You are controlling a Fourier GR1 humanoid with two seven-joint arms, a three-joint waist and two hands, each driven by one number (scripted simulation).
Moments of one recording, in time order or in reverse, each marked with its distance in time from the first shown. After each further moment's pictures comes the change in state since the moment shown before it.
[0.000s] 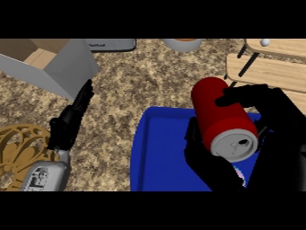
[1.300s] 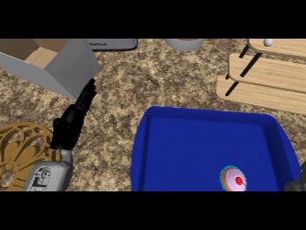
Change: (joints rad) left arm -0.005 -0.014 -0.010 -0.009 -0.014 0.003 0.004; right arm -0.446 -0.187 -0.652 0.251 -0.028 0.296 -0.265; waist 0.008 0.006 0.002
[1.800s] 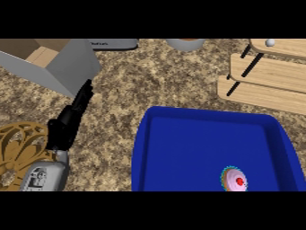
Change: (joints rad) left arm 0.007 0.016 0.019 0.009 0.017 -0.024 -0.021; right arm 0.072 -0.103 -0.008 0.201 0.020 -0.176 -0.143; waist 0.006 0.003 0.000
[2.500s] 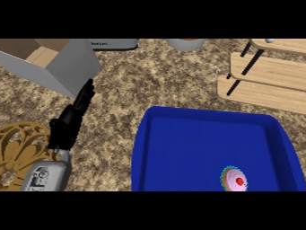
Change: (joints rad) left arm -0.006 -0.010 -0.002 0.000 -0.008 0.004 0.004; right arm 0.040 -0.008 -0.175 0.191 -0.232 -0.403 -0.186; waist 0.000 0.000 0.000
